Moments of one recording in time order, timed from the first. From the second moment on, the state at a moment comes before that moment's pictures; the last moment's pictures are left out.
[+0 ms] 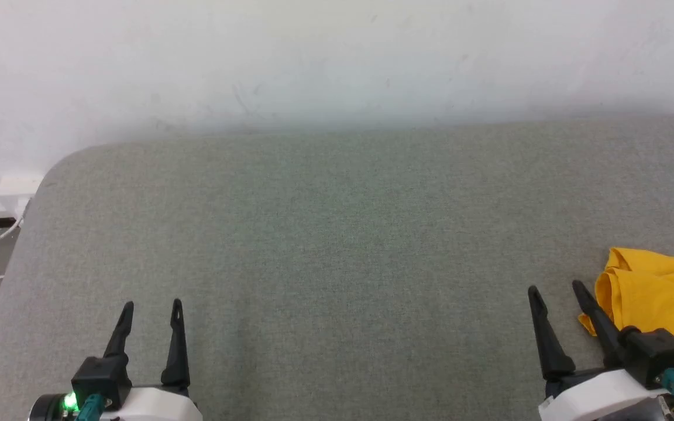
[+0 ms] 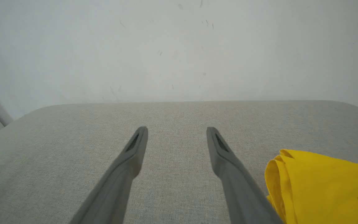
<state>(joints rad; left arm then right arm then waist) 0.07 0.13 0.02 0.12 -0.12 0.02 -0.26 0.11 -0.08 0.02 0.00 0.17 0.13 -0.14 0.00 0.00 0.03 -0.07</state>
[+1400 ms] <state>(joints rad) 0.07 0.12 0.02 0.13 -0.11 0.00 -0.21 0.11 -0.07 0.02 -0.01 0.13 0.13 -0.11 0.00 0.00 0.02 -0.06</state>
